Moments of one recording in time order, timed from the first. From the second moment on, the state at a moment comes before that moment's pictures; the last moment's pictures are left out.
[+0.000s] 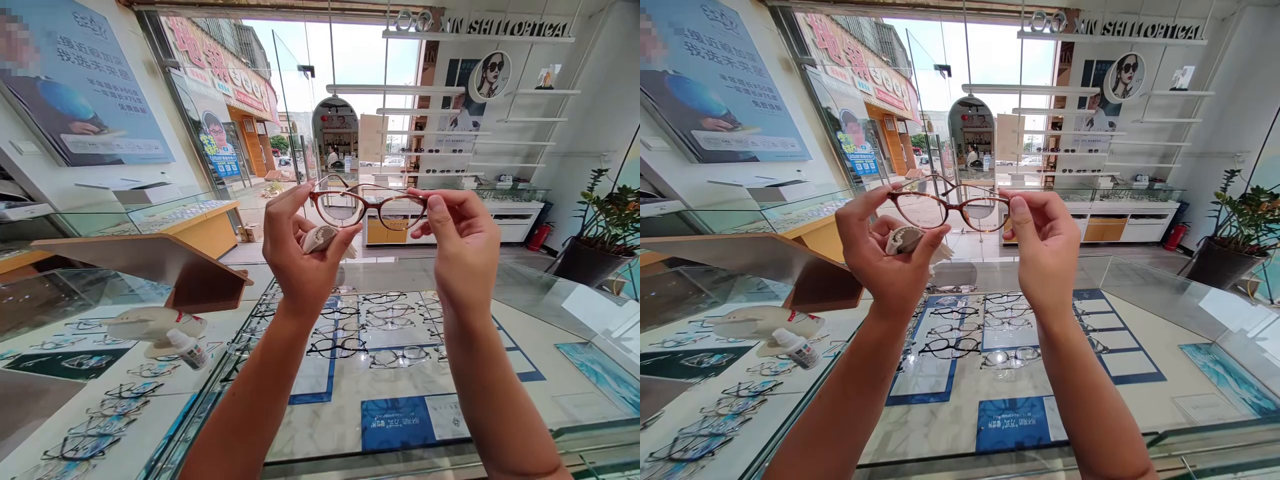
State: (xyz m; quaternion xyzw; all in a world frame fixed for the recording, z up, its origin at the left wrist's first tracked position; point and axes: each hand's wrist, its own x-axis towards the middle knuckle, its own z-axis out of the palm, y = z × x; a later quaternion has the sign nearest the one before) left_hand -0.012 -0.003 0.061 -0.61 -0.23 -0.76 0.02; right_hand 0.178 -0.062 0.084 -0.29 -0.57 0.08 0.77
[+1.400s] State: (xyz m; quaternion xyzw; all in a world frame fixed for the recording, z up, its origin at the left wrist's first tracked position) left_hand -0.002 -0.024 0.068 -0.62 -0.26 -0.74 -0.06; right_hand 0.183 -0.059 0.086 -0.29 -0.53 0.16 0.78
